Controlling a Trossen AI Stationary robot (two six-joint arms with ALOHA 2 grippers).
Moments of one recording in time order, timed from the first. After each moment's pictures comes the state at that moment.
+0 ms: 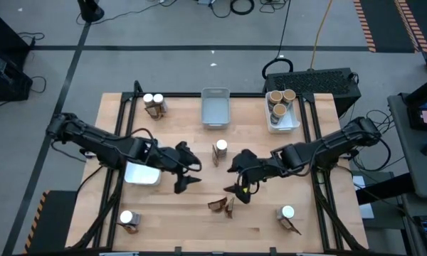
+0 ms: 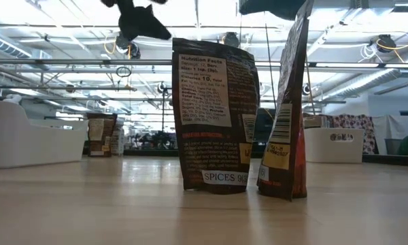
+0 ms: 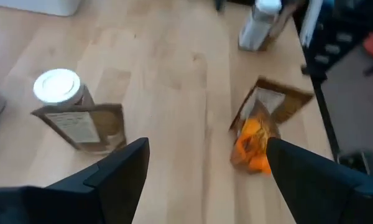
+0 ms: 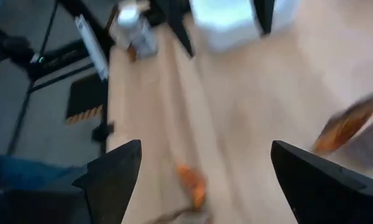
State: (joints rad) left arm -0.26 1.31 1.02 -0.35 -0.11 -0.32; right arm 0.35 1.50 1.29 -0.44 0.19 0.62
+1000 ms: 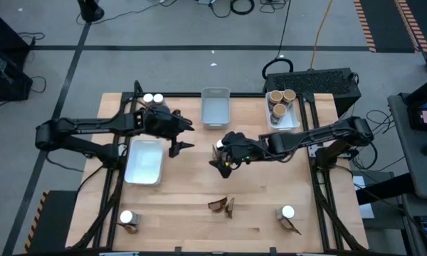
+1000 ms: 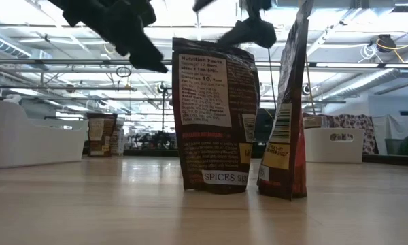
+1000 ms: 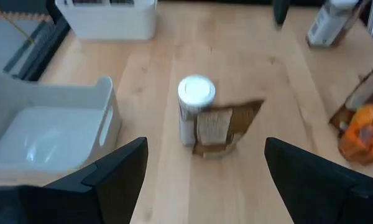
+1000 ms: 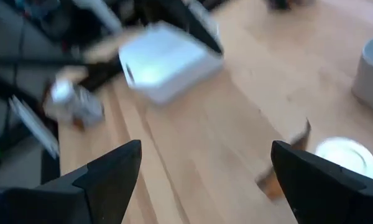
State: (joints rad) left arm 0.24 1.16 0.81 -0.23 0.20 0.10; right arm 0.15 1.57 1.29 -0.36 0.22 0.71
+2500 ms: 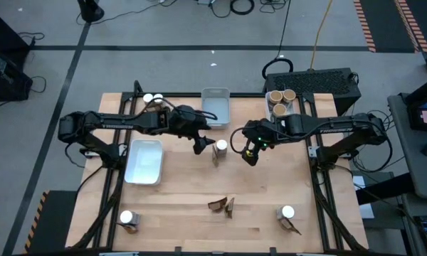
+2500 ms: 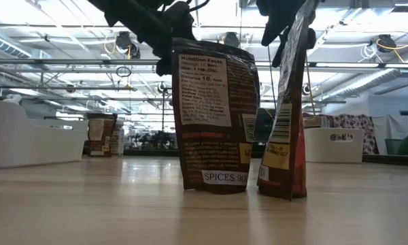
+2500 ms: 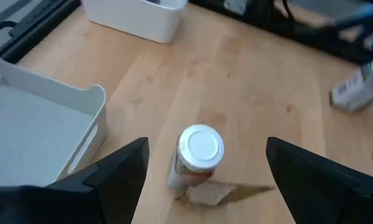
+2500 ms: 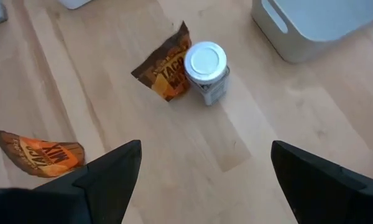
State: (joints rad) left arm 0.19 1.47 1.07 -0.21 0.09 -0.19; right arm 0.02 1.40 1.29 -0.89 0.12 0.57
